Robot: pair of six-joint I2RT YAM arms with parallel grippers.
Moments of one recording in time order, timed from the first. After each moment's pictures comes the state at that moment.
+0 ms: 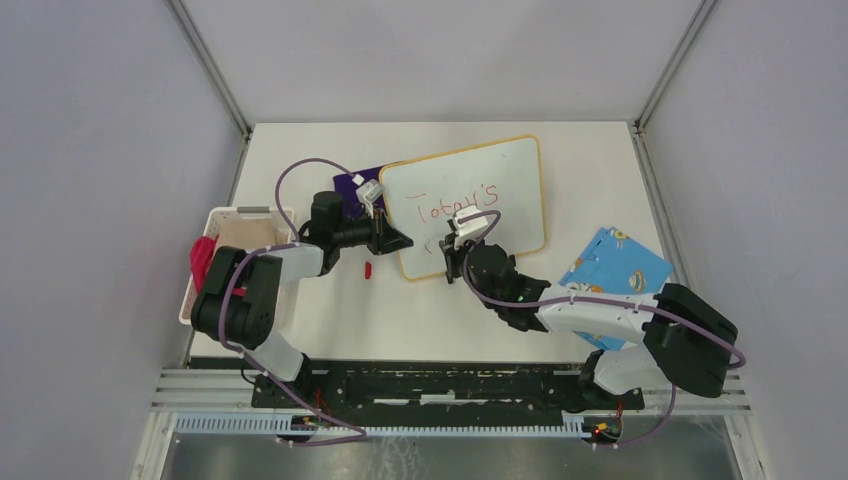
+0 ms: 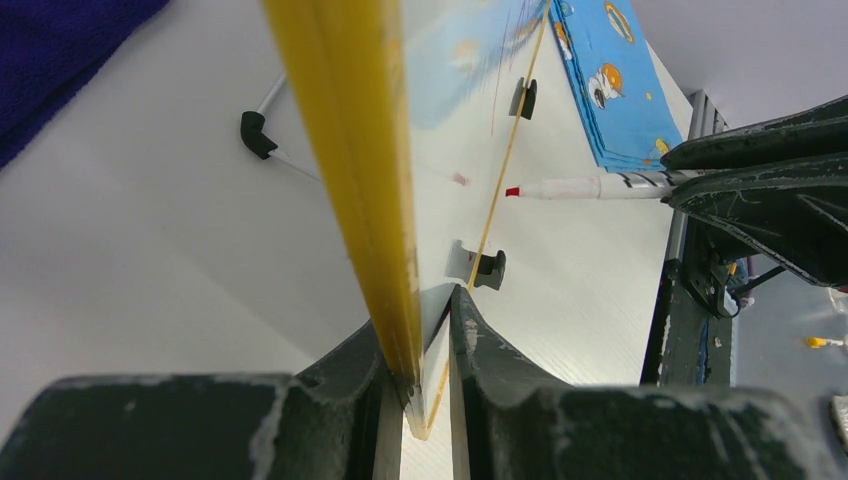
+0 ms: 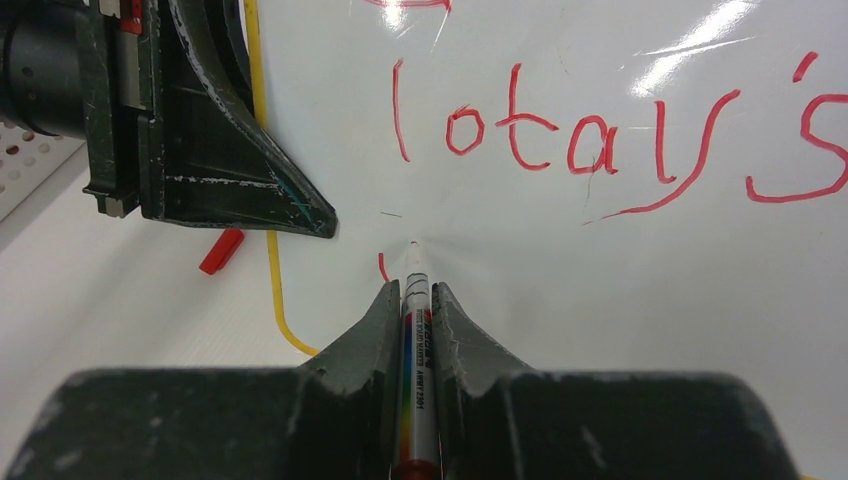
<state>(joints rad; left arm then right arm) -0.25 1.62 0.66 0.48 0.89 -0.22 1.02 1.36 0.65 0.47 0.52 0.17</state>
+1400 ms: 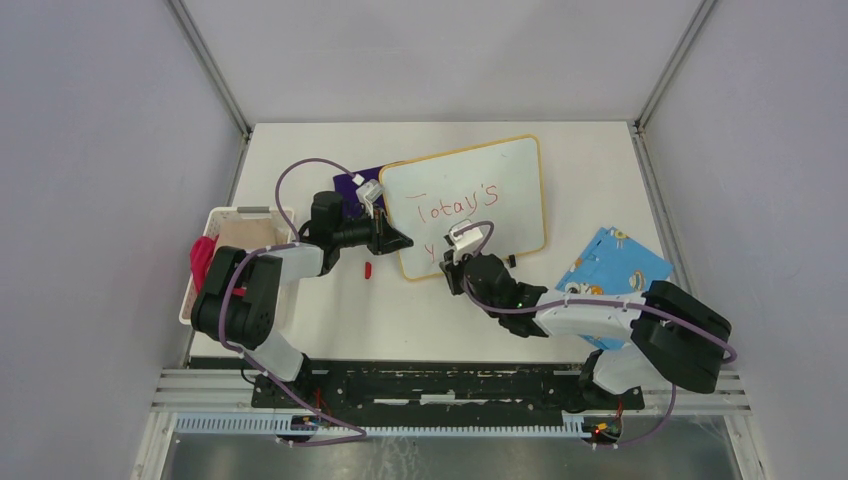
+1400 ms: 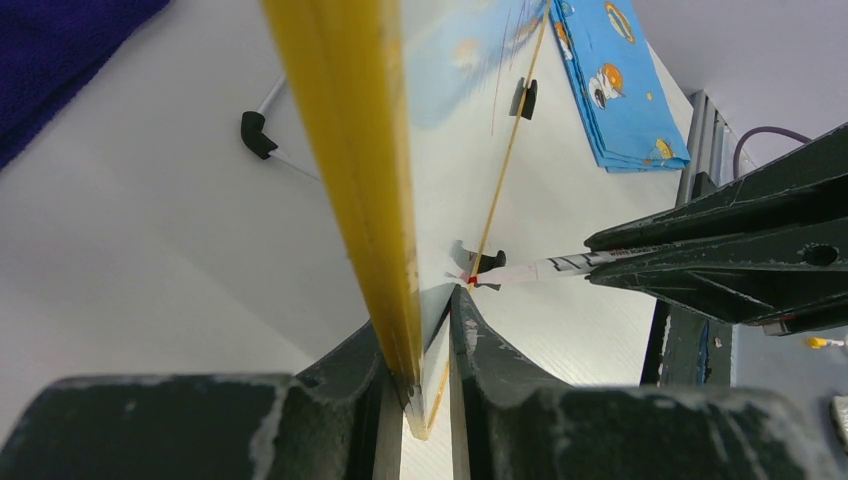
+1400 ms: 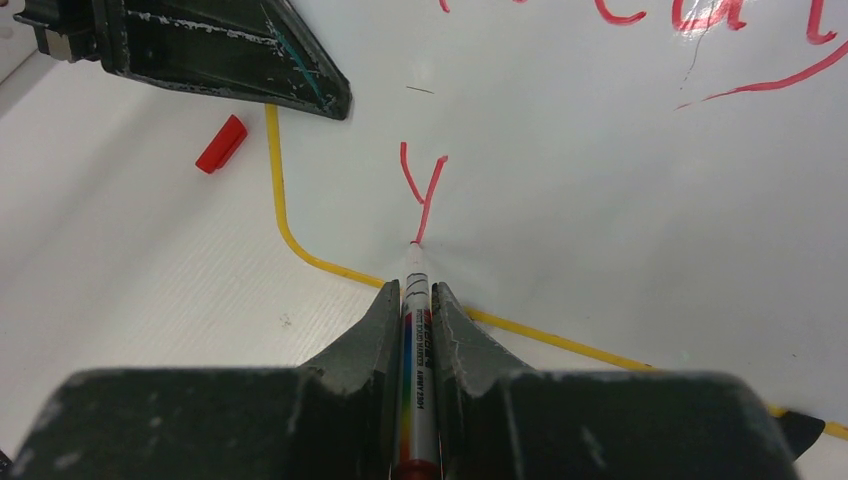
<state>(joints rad) -0.25 1.62 0.67 0.48 0.89 -0.22 1.02 1.39 0.58 0.45 0.42 0.23</state>
